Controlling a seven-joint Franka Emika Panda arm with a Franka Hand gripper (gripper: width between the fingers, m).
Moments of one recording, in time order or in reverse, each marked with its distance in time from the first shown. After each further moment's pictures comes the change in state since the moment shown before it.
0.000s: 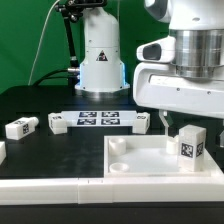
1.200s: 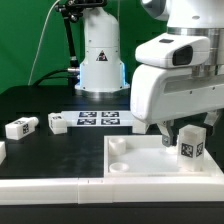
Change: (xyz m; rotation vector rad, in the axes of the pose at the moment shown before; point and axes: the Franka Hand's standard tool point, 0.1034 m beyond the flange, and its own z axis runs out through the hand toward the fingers) arm 0.008 0.008 -0.001 -0.036 -0.005 -1.122
